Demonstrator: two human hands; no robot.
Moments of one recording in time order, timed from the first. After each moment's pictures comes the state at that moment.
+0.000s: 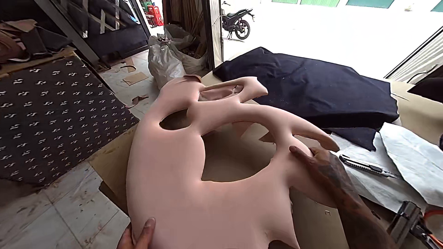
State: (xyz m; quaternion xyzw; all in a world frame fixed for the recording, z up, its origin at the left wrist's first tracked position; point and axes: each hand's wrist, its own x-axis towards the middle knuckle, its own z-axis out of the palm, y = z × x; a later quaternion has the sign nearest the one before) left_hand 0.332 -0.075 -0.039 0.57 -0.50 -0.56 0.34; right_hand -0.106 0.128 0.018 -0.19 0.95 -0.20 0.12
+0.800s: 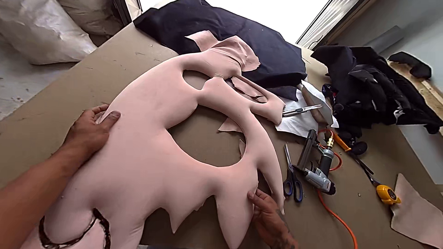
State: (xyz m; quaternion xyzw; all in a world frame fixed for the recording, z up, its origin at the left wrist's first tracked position) left_hand 0.163 -0.336 -0.049 0.42 -0.80 -0.41 0.07; right_hand 0.166 0.186 -0.064 0.20 0.50 -0.78 0.32
